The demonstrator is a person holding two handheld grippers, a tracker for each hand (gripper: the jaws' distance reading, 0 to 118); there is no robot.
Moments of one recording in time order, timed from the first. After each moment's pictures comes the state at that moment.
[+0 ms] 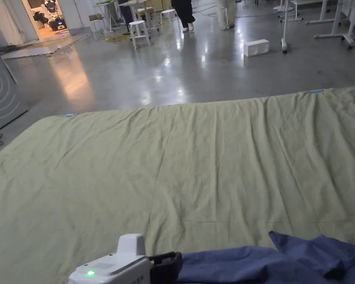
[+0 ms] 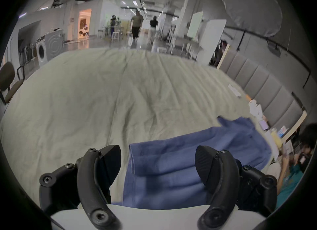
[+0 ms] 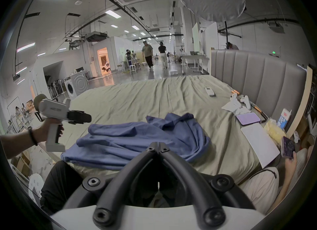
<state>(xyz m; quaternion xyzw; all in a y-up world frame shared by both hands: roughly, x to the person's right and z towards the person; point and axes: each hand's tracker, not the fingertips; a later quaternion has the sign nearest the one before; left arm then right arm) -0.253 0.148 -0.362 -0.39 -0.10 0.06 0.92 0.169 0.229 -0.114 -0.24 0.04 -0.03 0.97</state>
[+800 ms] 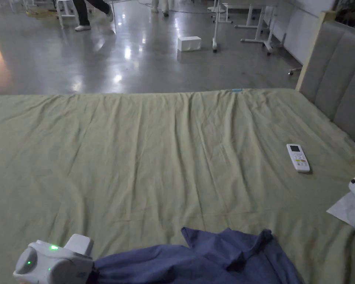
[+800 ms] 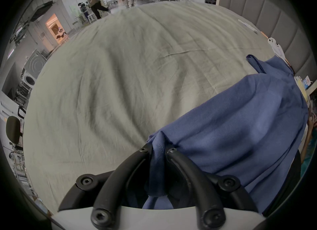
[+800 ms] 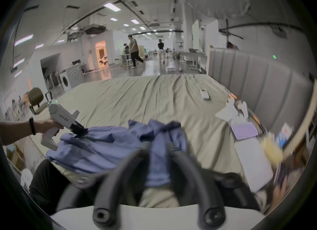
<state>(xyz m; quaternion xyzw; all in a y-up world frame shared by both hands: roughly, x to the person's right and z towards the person) -0.187 0.098 -0.434 -0.53 -0.11 -0.12 0.83 0.221 0.242 -0.204 -0.25 0.04 0.03 0.97</state>
